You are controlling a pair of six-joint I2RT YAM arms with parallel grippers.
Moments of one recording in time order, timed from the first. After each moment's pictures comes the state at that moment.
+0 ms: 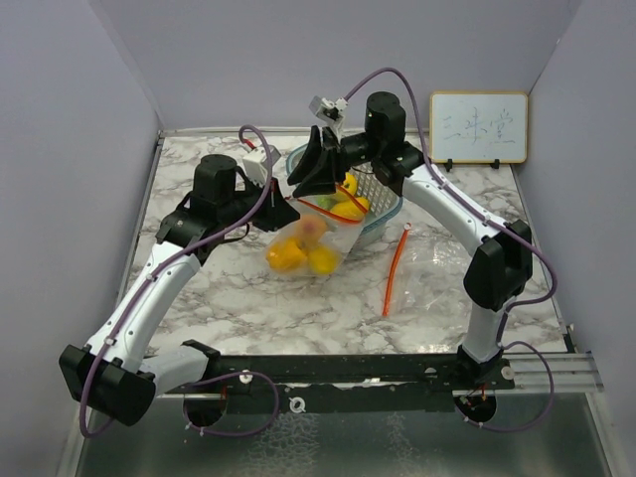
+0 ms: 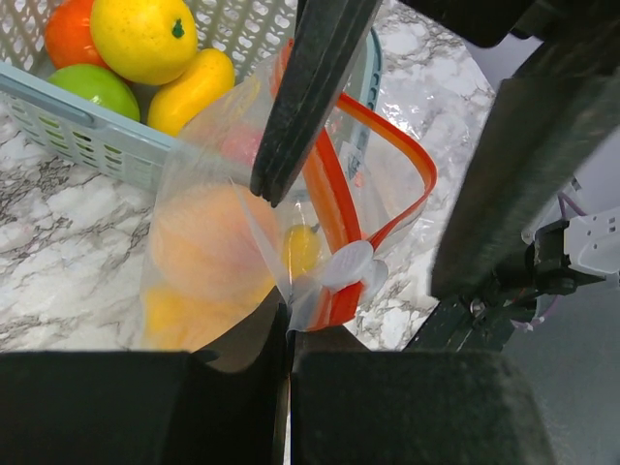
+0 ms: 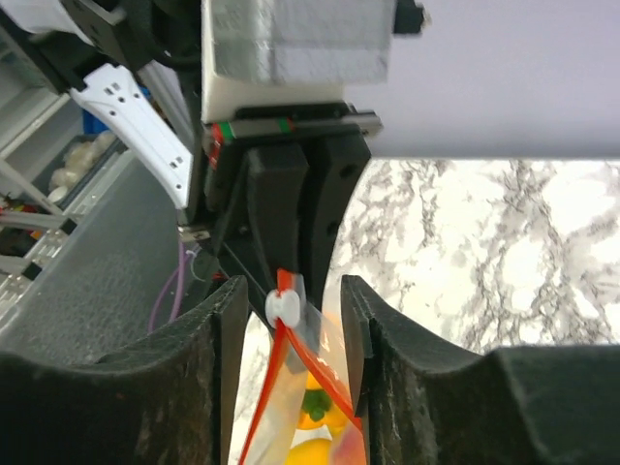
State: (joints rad) left arm -0.40 1.13 1.17 -0.51 0.53 -0.28; right arm 0.59 1.87 1.77 0.15 -1.34 0.26
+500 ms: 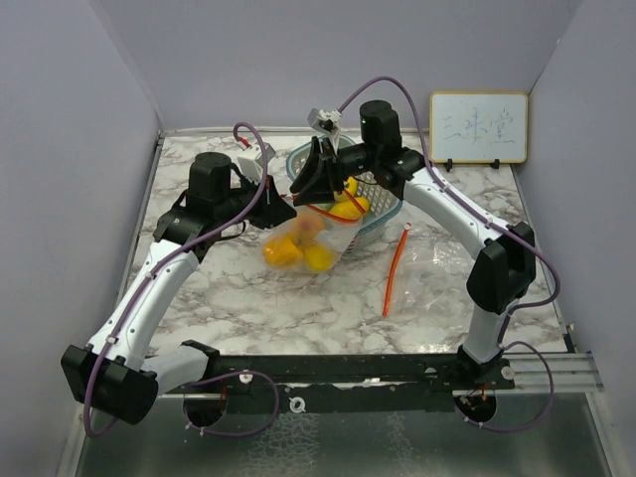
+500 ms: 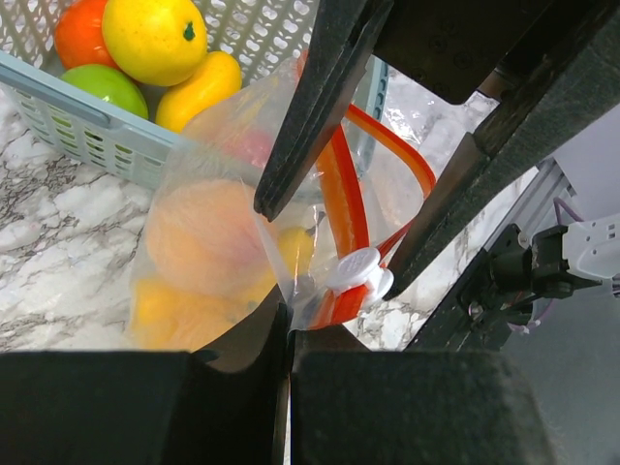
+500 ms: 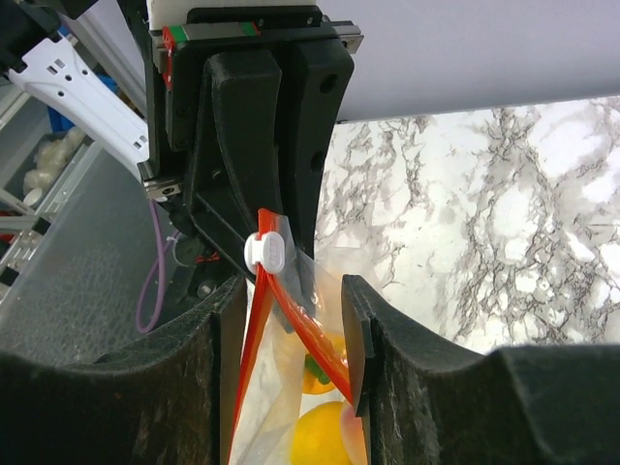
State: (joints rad) left arm -0.35 1.14 1.17 -0.51 0.57 -0.28; right arm 0.60 1.85 1.72 -0.10 -1.24 0.06
